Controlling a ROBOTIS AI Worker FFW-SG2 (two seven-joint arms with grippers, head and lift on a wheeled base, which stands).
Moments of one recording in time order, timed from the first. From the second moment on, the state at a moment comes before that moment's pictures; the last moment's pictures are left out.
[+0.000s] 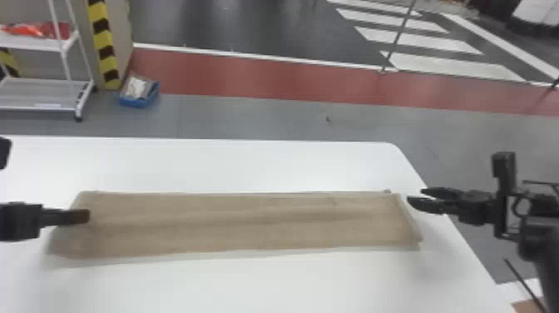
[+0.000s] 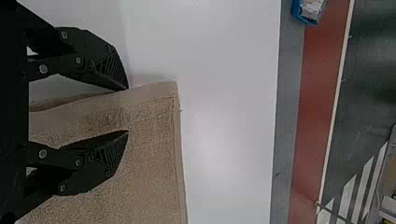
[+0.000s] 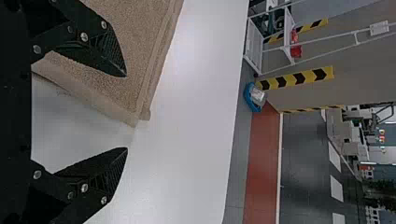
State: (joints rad) left arm -0.22 0.34 0.03 -1.66 0.22 1.17 -0.45; right arm -0.38 -0.53 -0.49 -0.94 0.24 0.32 1.19
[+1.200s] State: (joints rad) left arm -0.15 0.37 0.10 -1.75 0.22 1.23 -0.43; right arm -0.37 -0.49 -0.52 -1.00 0.24 0.36 1.19
